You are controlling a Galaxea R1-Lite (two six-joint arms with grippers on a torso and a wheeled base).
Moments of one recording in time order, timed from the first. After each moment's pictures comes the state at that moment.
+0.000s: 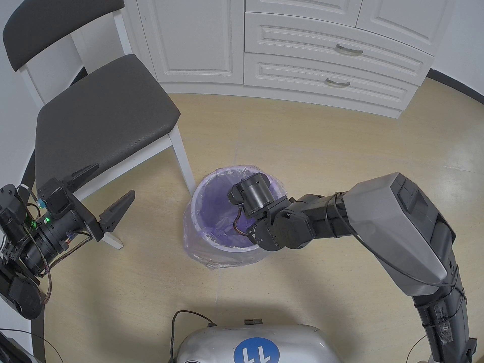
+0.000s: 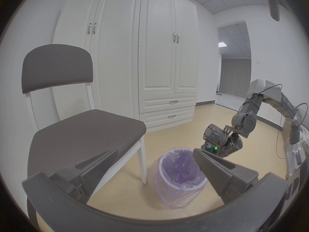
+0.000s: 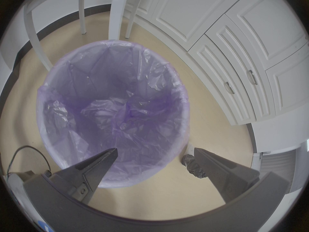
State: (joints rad) left arm -0.07 1.63 -0.24 -1.53 -0.46 0.19; right arm 0.73 2.48 -1.81 0.10 -0.72 -0.20
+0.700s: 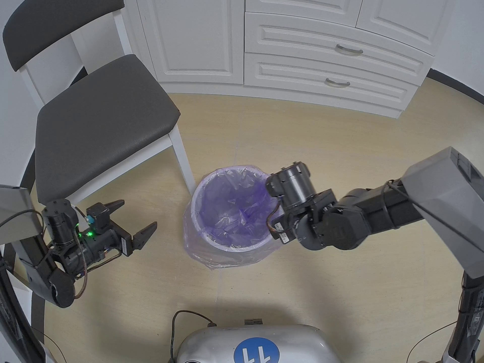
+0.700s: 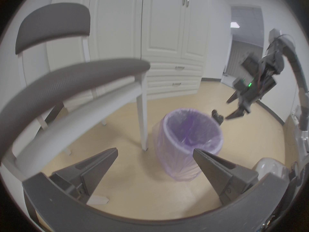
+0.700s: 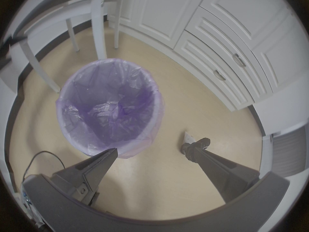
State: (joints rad) left arm -0.07 2.02 -0.33 -1.53 -0.38 0.25; right arm 0.70 2.20 -1.40 -0.07 -0.64 -0.06
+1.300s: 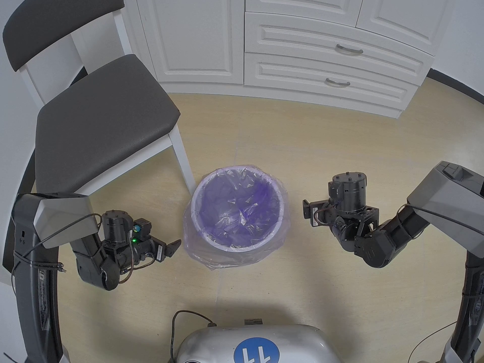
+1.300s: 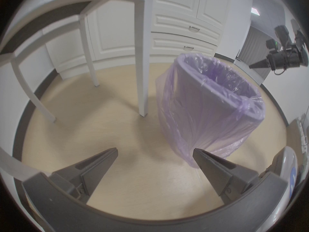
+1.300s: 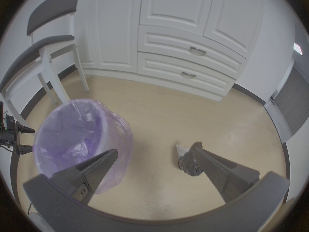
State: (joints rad) left arm -0.13 2.44 -0.76 -1.25 -0.21 0.23; right arm 0.49 2.20 -1.00 -0.87 -0.51 0.01
